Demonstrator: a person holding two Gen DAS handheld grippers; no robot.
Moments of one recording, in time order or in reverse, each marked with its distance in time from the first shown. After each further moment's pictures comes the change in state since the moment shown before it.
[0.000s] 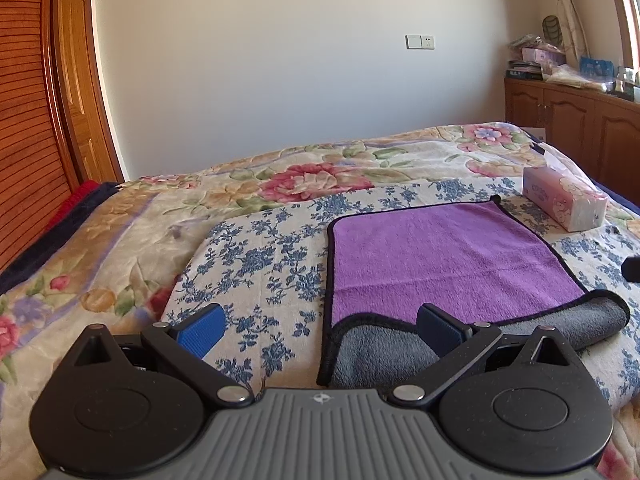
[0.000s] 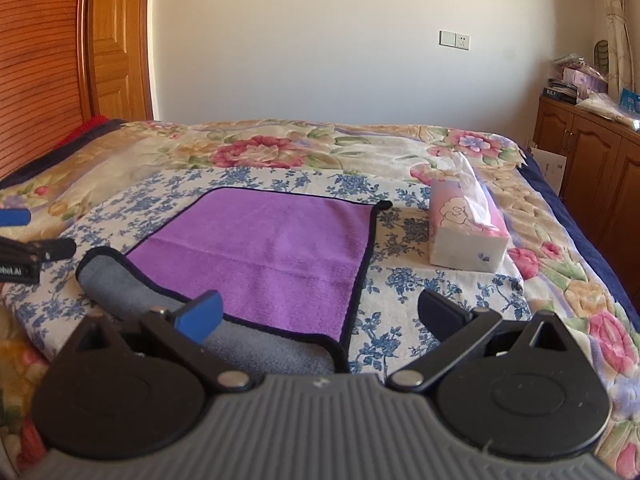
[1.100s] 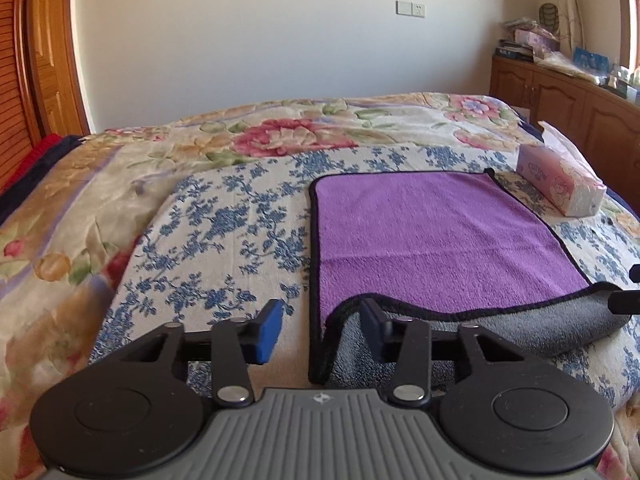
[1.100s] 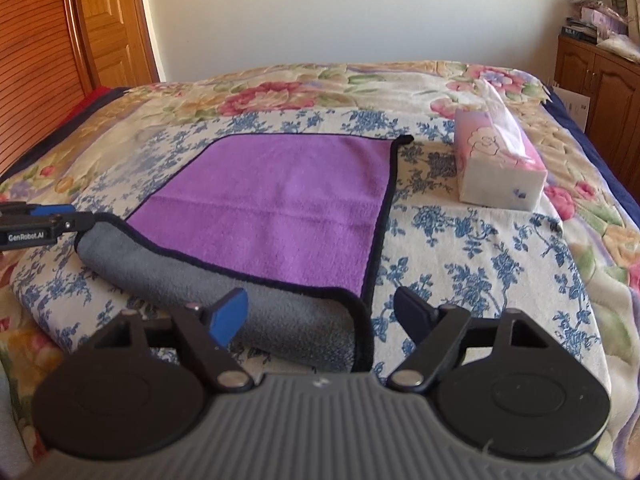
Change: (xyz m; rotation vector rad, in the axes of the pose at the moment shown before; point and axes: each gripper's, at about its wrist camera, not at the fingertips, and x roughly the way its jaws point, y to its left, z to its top) left arm 0.050 0.017 -0.002 -0.039 0.138 -0.120; right arm 0.030 -0.007 -0.010 0.070 0.181 0.079
